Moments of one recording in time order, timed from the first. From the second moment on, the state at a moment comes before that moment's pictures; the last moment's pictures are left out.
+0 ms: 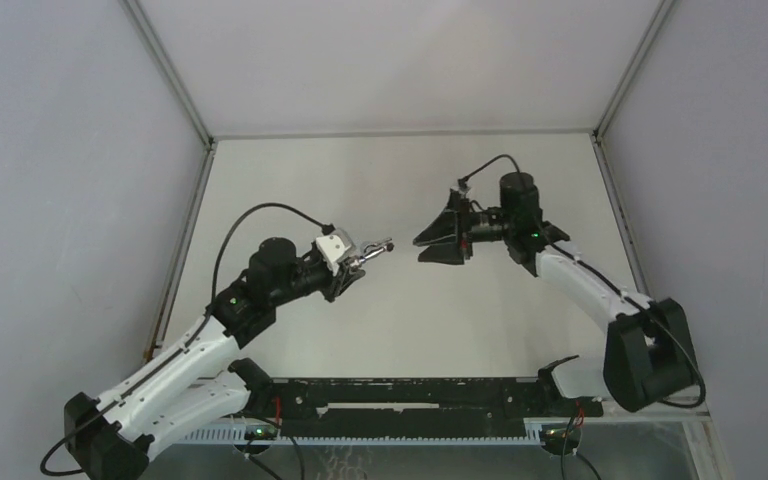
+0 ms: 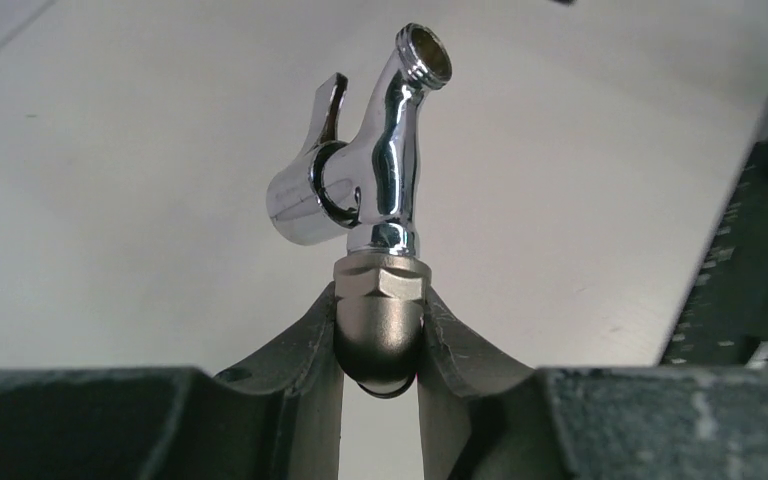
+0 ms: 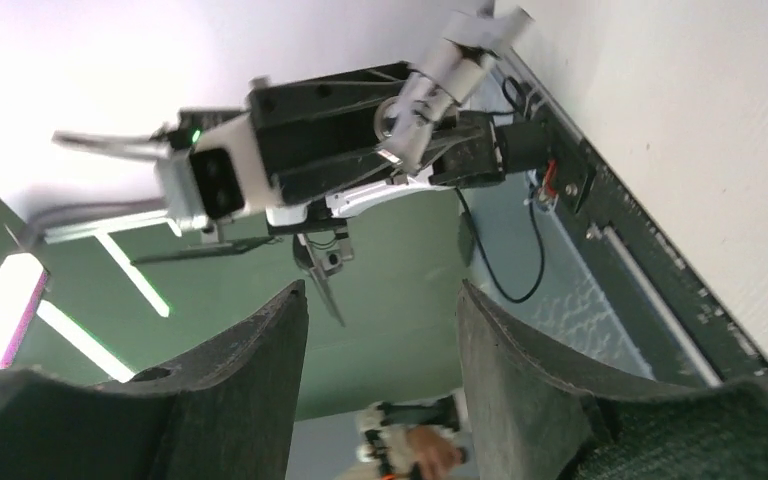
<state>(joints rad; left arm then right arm) -0.70 0.81 0.63 -0.16 0.23 0.21 0.40 1.38 0.87 0.07 -1.13 1.30</state>
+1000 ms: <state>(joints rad) -0.57 0.98 0.89 -0.24 1.08 -0.27 0.63 0.84 0.72 0.21 -0.76 0.34</state>
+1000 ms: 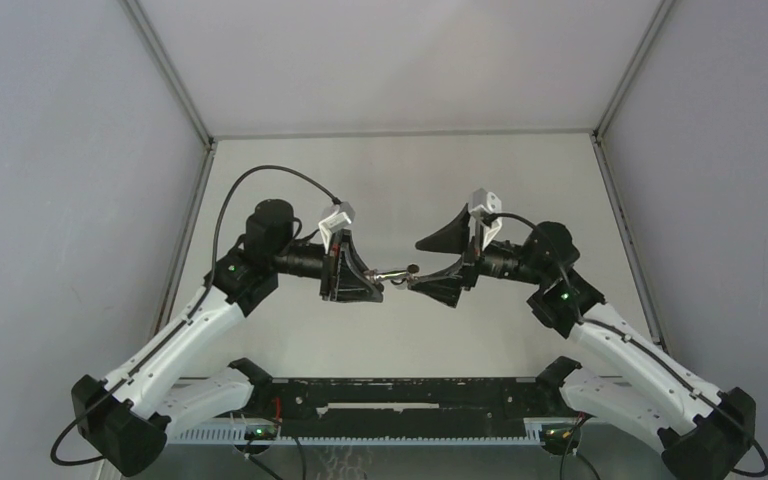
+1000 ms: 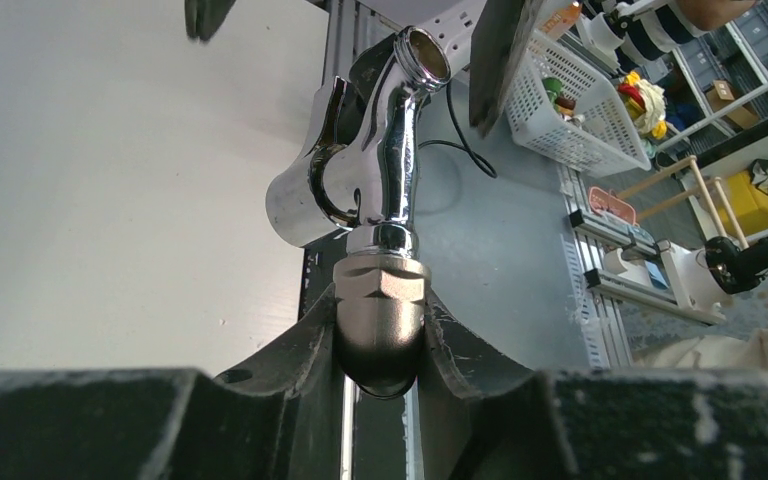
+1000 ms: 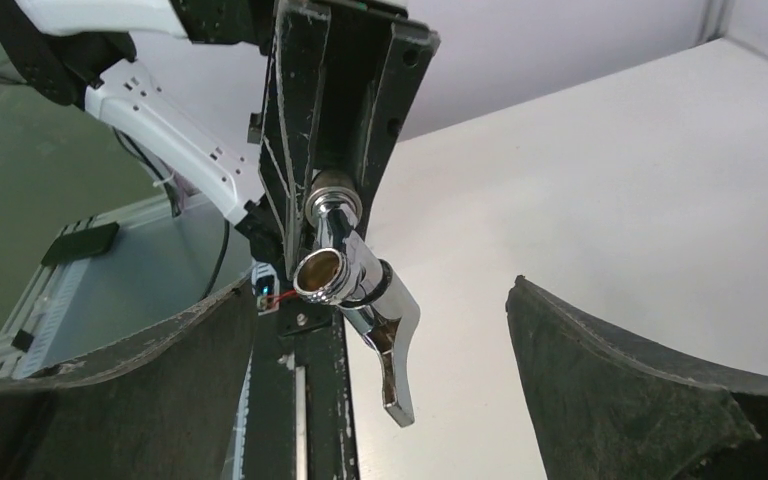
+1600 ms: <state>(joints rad) -0.57 0.97 0.89 -0.23 1.10 -0.29 0.72 1.02 0.75 0.38 -0.84 0.34</state>
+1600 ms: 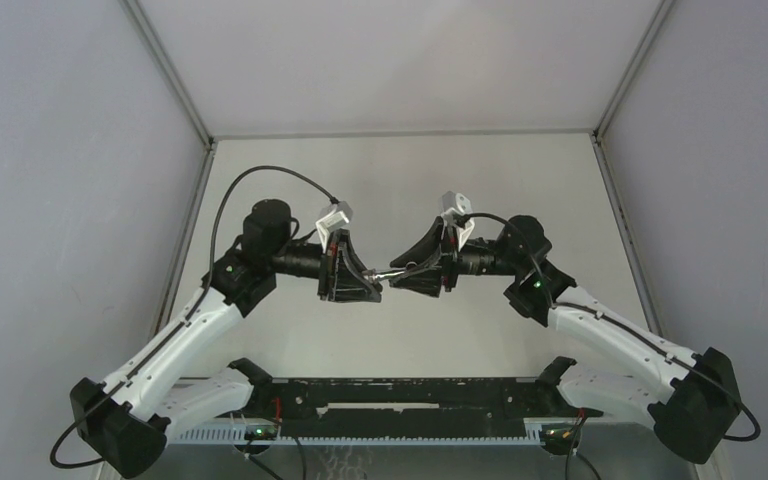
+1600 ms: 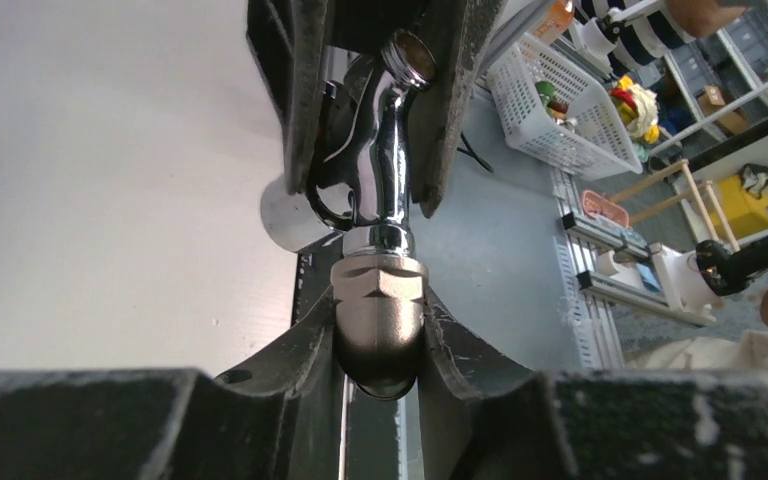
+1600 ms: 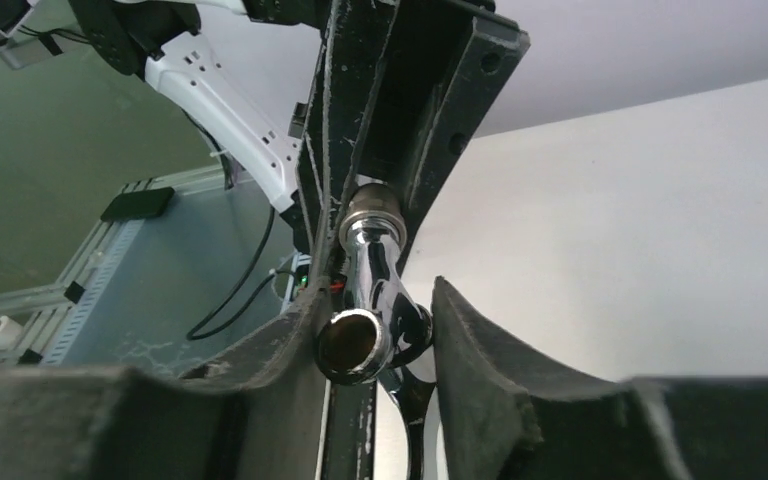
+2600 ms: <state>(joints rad) -0.62 0.80 0.80 -0.28 0.55 0.11 0.59 1.44 0.83 0.59 -1.04 1.58</state>
